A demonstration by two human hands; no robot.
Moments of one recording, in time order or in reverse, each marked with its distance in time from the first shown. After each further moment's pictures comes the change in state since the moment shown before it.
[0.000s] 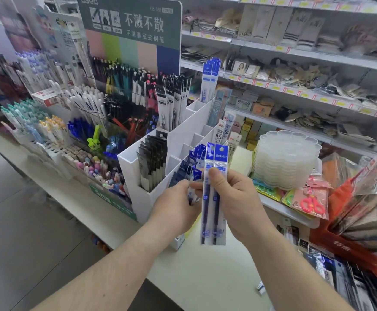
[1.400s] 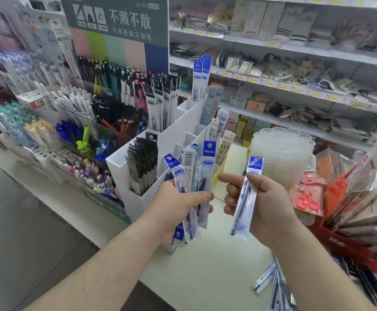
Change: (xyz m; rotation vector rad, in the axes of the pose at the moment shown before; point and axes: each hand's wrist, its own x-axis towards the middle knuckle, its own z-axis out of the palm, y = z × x) left_hand 0.007 0.008 0.003 -0.874 -0.200 -0.115; right_hand 0.017 0.013 -0.064 0.381 0.015 0.318
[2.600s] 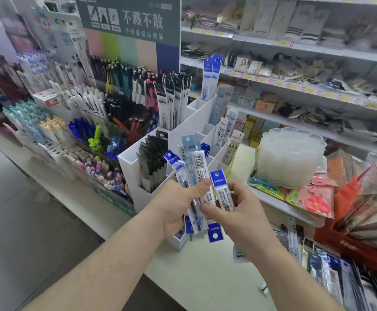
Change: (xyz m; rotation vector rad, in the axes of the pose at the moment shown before) left_hand -0.008 0.011 -0.006 -0.265 -0.013 -0.099; right_hand -0.019 0.036 0.036 -0.667 0.087 -0.260
